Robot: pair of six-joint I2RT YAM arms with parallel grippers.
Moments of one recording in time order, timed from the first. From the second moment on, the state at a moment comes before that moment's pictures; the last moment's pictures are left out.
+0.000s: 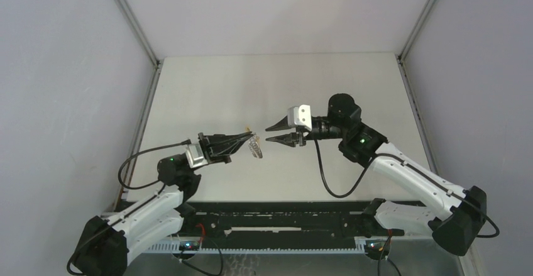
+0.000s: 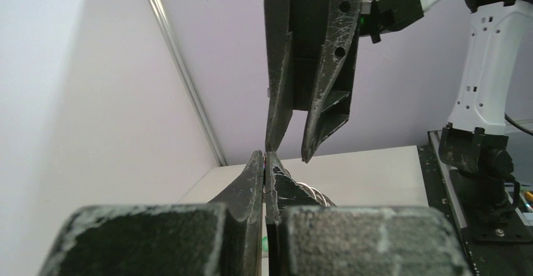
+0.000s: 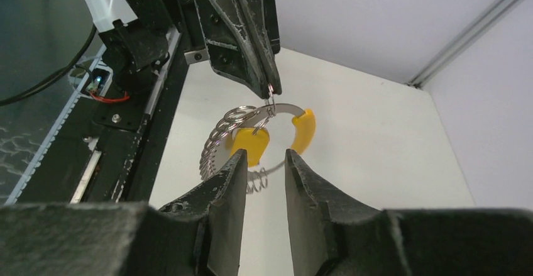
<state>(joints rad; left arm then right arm) -0.54 0.83 0.27 1.30 0.69 -0.16 0.76 1.09 0.99 -0.02 -0.81 -0.41</state>
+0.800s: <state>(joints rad) -0.56 0.85 0.27 1.30 0.77 -0.17 0.75 1.18 1.06 0.02 -0.96 -0.38</state>
